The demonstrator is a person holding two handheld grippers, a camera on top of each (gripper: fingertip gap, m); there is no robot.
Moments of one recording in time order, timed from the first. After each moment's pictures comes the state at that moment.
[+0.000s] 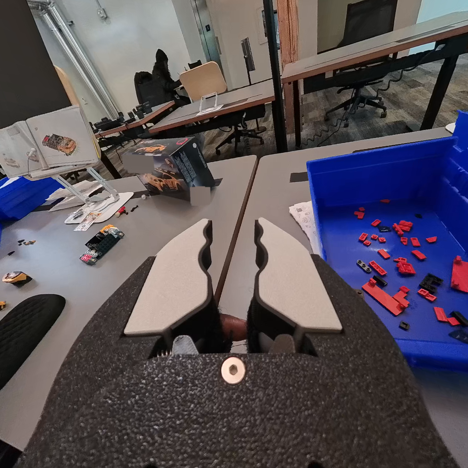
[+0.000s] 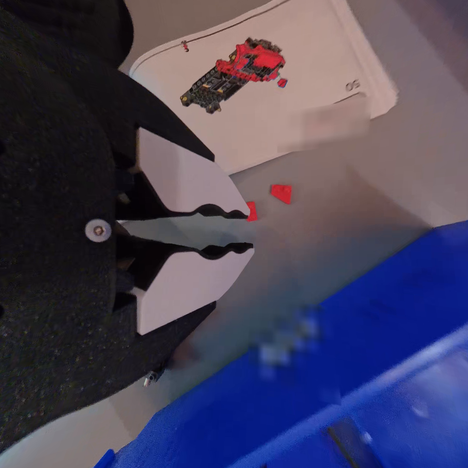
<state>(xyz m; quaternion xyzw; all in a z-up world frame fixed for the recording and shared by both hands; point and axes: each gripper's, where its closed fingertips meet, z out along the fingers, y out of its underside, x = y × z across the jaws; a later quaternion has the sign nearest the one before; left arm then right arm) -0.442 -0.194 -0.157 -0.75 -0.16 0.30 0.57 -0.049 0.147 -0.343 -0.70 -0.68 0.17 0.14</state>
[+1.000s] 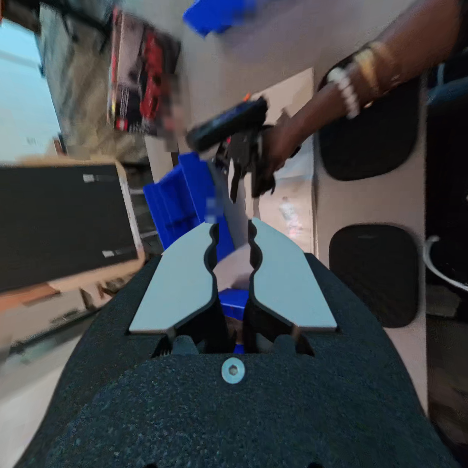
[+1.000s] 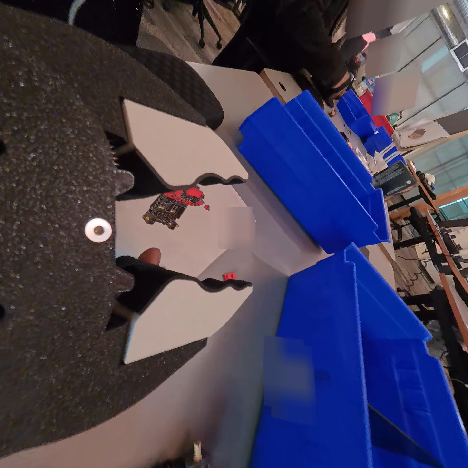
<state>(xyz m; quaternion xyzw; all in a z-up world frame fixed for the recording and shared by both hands) 0.036 -0.052 -0.069 -0.70 0.62 0.18 0.32 -0.037 0.083 -0.274 -0.67 -0.41 0.50 0.35</state>
